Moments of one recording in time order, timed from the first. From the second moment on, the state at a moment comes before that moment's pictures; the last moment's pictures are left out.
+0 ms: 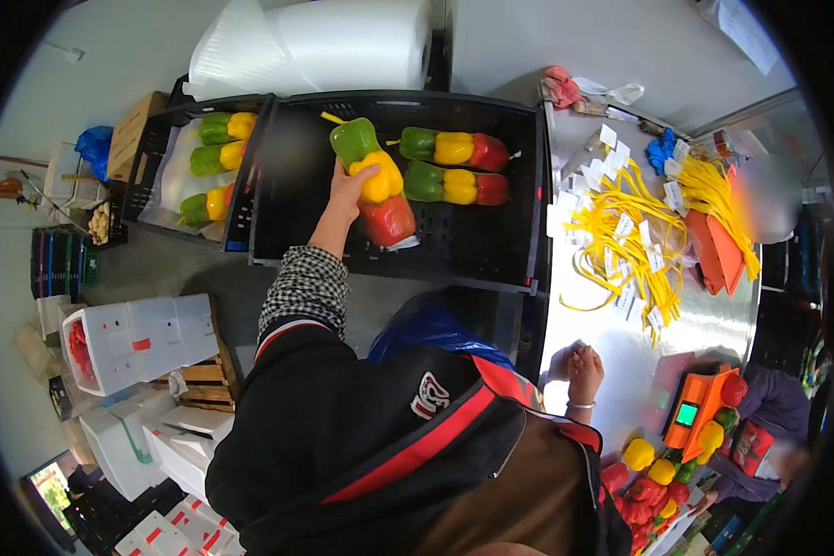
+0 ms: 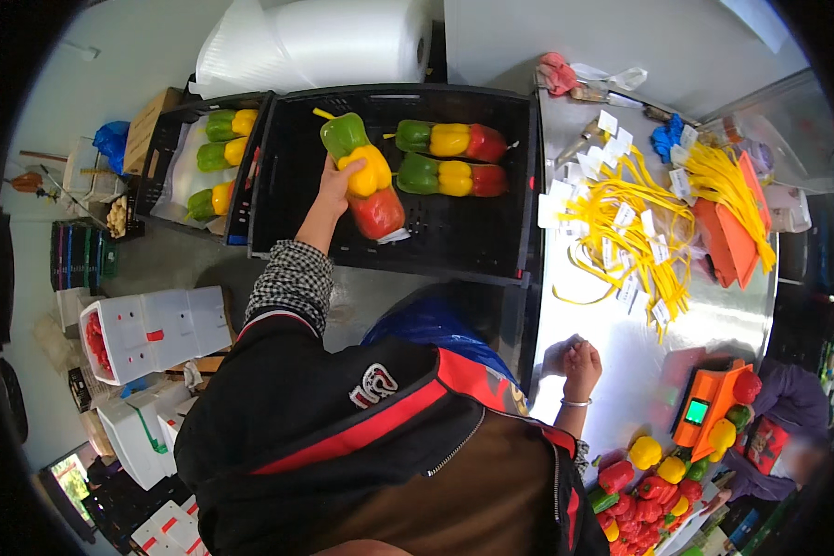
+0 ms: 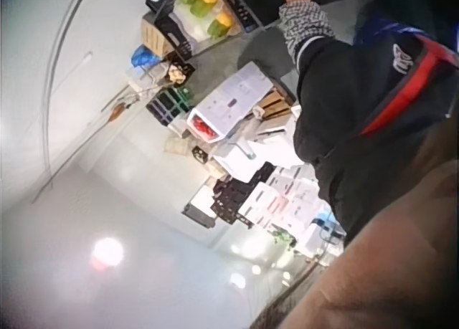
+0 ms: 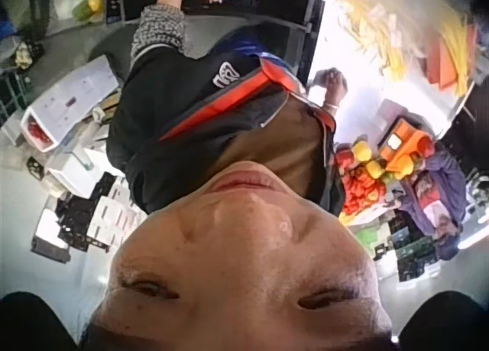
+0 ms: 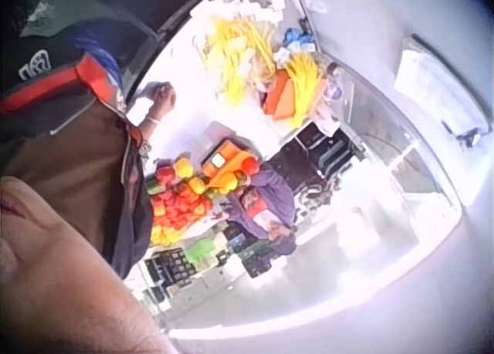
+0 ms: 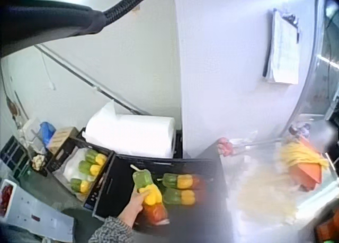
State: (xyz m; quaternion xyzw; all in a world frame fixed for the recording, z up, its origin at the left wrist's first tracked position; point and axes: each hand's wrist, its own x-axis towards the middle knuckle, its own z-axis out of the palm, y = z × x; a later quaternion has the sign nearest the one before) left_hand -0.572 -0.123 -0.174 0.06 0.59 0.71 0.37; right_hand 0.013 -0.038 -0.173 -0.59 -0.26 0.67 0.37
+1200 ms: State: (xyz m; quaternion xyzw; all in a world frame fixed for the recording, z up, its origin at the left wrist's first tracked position) left_hand -0.413 -0.057 -0.217 0.07 0.74 0.50 0.44; right_hand -0.006 -0.079 -0.155 -0.64 -0.30 0.56 0.43
